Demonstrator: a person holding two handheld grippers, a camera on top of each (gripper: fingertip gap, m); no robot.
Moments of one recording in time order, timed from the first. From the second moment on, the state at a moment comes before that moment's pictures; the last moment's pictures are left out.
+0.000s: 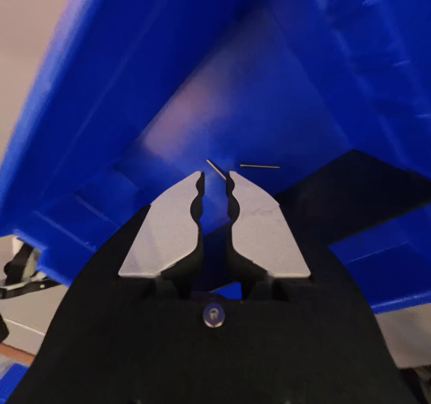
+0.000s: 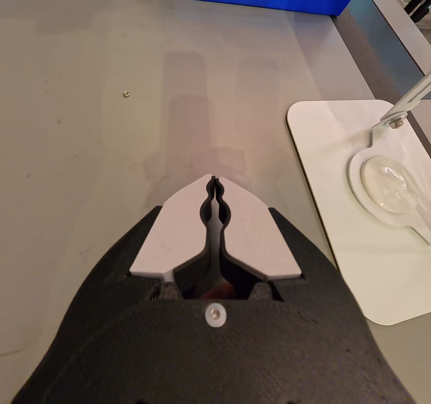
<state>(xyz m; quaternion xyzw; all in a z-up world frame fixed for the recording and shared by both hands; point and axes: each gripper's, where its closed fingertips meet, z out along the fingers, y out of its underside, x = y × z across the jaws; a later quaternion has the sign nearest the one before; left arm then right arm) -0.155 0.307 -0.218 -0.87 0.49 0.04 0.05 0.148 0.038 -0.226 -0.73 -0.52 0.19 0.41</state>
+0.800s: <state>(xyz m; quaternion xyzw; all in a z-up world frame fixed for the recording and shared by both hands) -0.152 0.303 -0.237 -0.89 0.45 0.02 0.04 0.148 0.035 -0.226 -0.72 -0.53 0.17 0.41</state>
